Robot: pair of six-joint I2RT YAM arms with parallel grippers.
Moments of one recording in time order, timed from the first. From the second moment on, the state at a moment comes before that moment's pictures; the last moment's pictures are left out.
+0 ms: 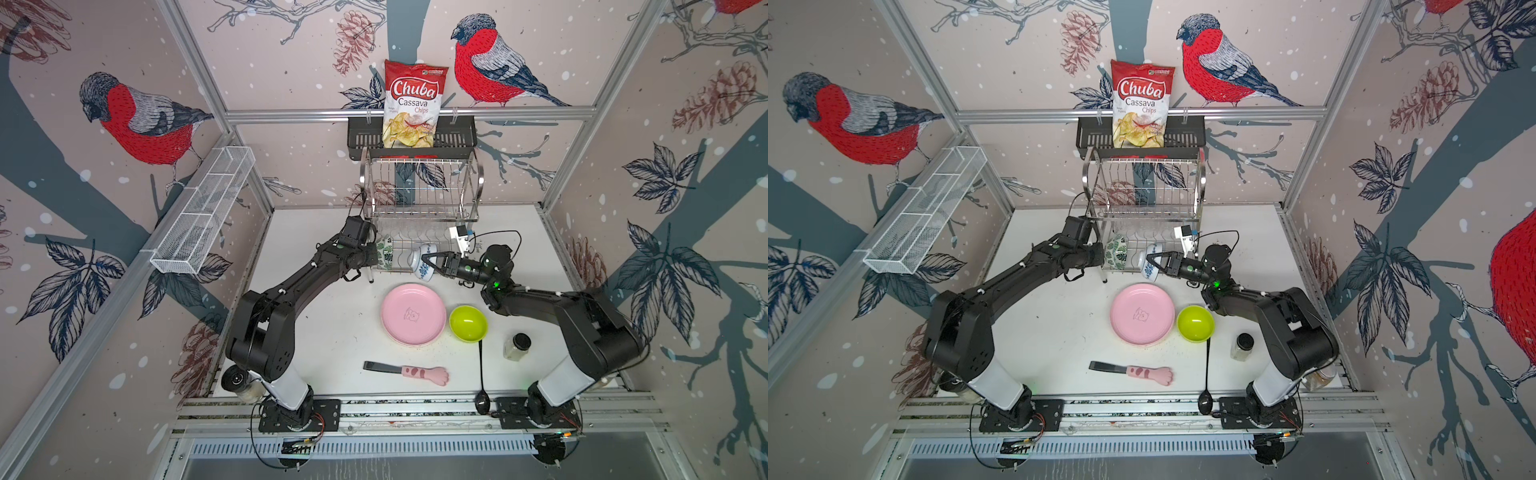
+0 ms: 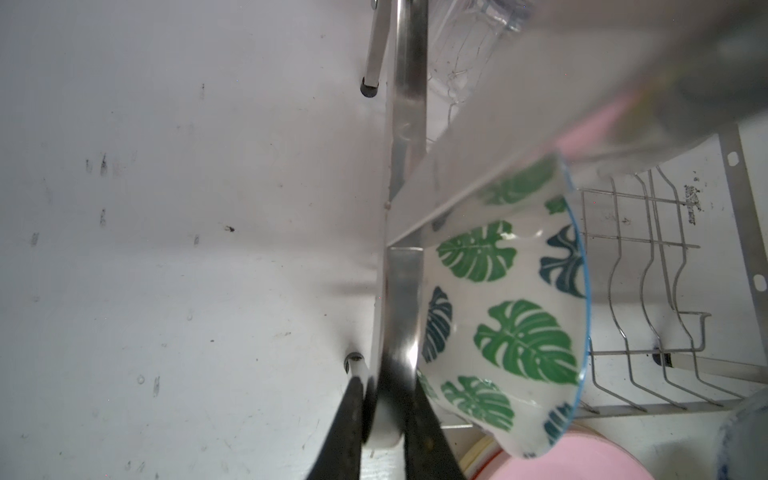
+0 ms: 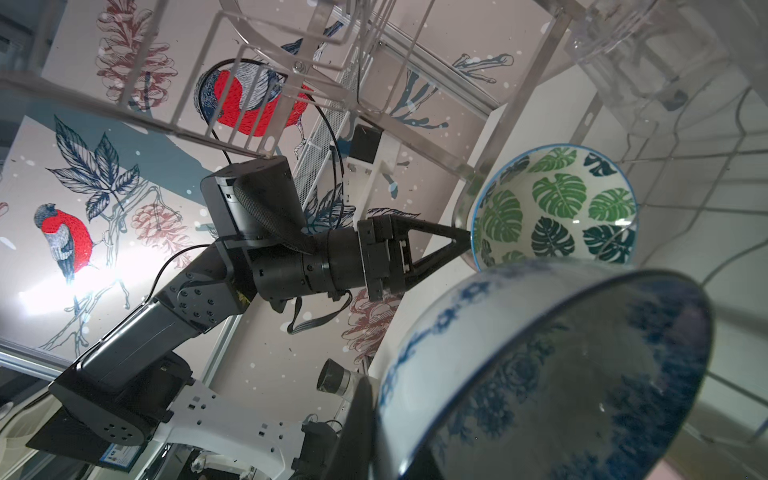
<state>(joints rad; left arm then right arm) -0.40 1.64 1.24 -0.47 -0.05 -0.44 0.47 1.60 0.70 0.91 -0.84 1.01</state>
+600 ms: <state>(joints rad) -0.40 1.46 1.17 -0.51 -0.03 -0.44 0.69 1.22 0.73 0.05 -0.55 0.54</state>
